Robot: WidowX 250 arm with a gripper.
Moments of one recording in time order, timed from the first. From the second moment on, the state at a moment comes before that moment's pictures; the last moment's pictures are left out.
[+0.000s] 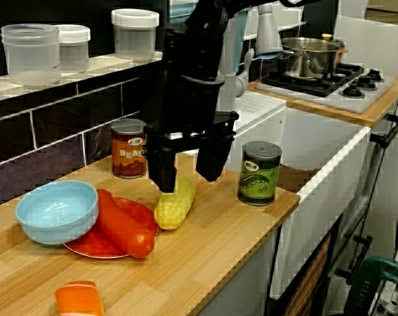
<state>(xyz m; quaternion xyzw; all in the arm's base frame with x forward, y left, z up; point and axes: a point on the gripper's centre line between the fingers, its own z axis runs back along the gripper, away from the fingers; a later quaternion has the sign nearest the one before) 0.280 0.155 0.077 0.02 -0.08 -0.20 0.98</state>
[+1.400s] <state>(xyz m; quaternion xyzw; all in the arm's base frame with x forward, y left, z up) 0.298 0.147 0.057 -0.05 -0.08 -0.38 0.92</state>
